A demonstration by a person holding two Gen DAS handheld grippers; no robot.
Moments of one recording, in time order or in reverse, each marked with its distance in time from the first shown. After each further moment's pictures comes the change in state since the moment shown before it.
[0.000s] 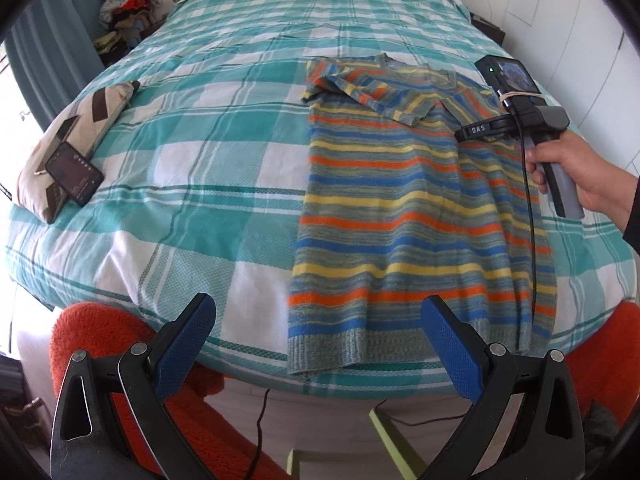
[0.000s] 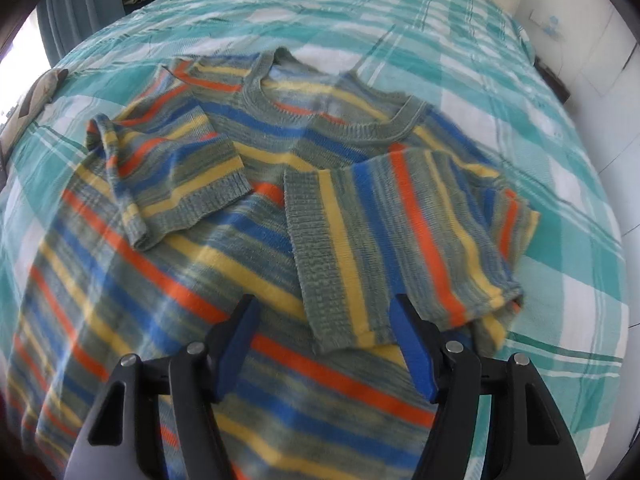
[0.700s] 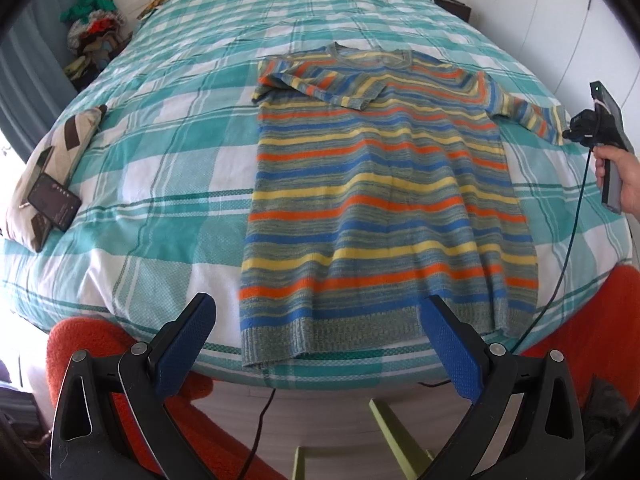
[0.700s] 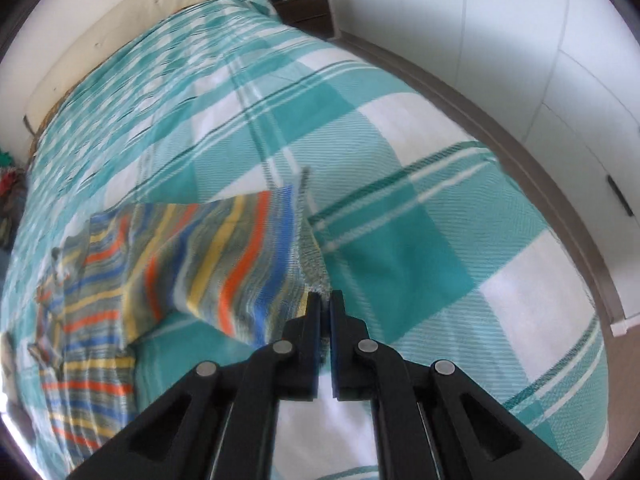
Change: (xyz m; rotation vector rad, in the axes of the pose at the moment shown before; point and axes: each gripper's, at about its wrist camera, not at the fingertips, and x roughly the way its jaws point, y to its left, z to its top) left arm -0.008 -0.045 -0.007 0.124 0.010 -0.037; right arm -0.094 -0.284 -0.163 0.848 -0.145 -0.205
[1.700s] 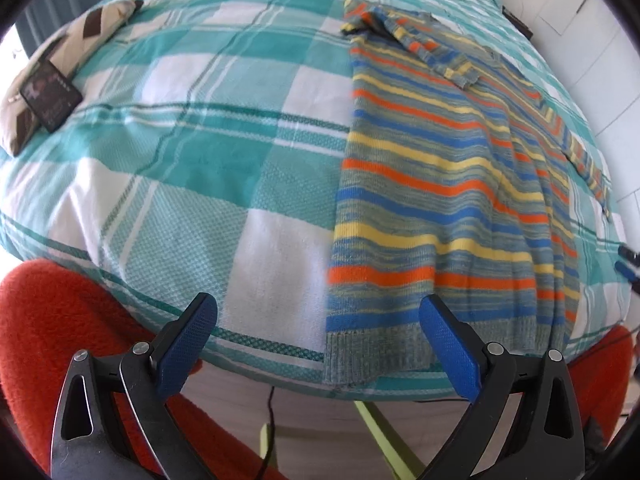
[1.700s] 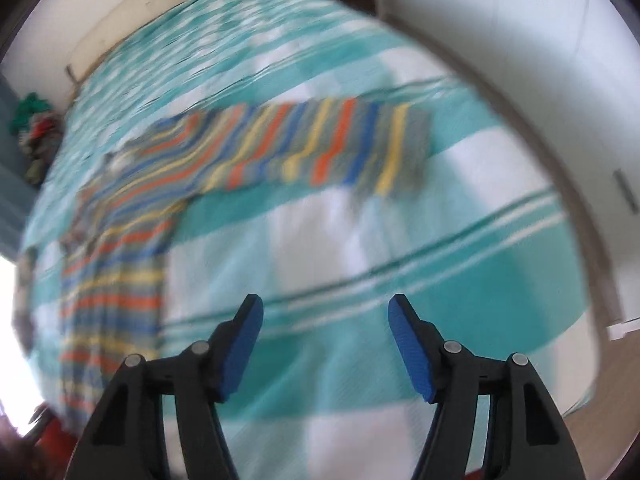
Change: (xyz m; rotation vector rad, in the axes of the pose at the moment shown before) left arm 0.080 0.093 -0.017 -0.272 0.162 -0.101; right arm -0.094 -0.006 -0.148 -0.168 0.269 0.408
